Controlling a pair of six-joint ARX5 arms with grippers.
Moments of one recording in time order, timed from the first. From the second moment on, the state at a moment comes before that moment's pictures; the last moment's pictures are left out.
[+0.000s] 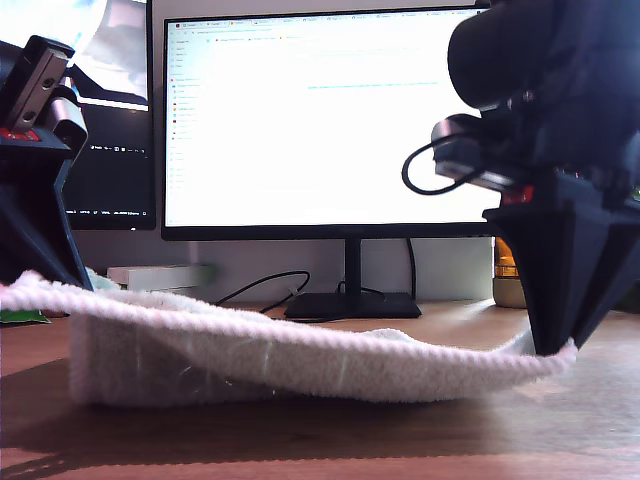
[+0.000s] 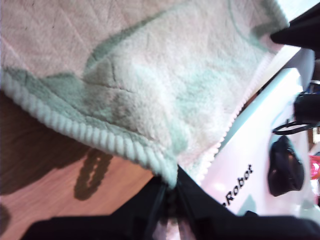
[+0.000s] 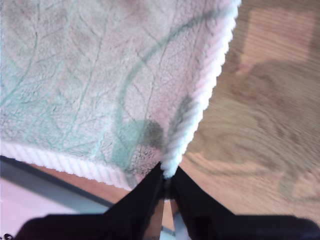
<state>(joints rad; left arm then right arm) -0.30 1.39 0.81 -0.85 0.74 -0.02 0.57 1.51 0.97 -0.94 -0.20 0.24</state>
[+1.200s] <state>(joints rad) -0.31 1.39 0.81 -0.60 0.56 -0.02 0.54 1.51 0.97 -0.75 -0.25 0.00</state>
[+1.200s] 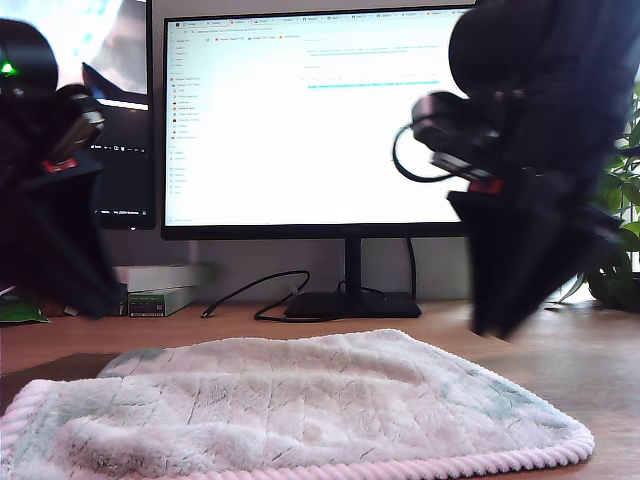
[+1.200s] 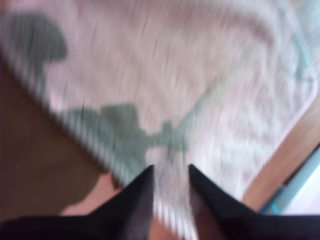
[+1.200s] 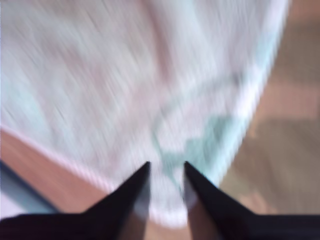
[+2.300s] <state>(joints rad) -0.35 1.59 0.81 -0.44 0.65 0.02 0.45 1.83 1.14 -0.35 -0.33 0.00</state>
